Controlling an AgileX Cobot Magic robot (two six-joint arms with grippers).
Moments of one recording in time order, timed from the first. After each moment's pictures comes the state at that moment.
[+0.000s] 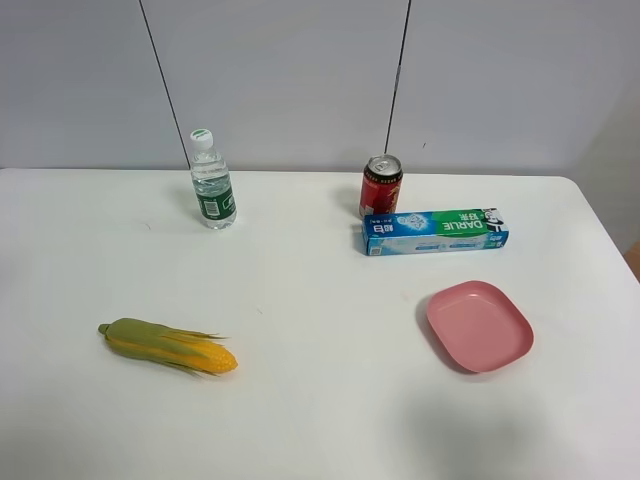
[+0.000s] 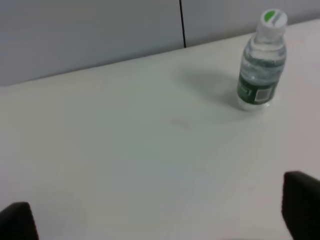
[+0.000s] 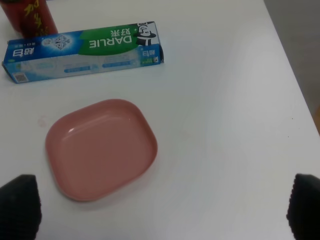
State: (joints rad) left arm -0.03 0.77 -0.95 0.03 0.82 0.08; right arm -0.04 0.00 -0.48 -0.01 1.06 0.02
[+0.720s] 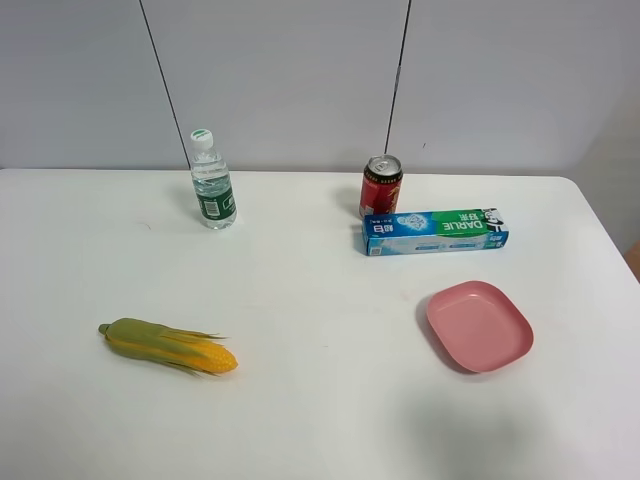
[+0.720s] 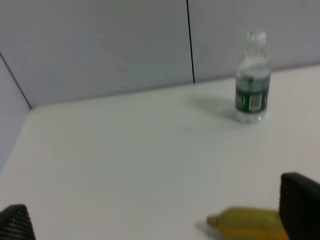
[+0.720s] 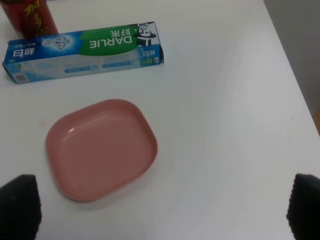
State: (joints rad) left arm -0.03 0.00 -0.60 0.06 0.97 0.04; right arm -0.04 0.00 -0.48 -0.01 1.06 0.02
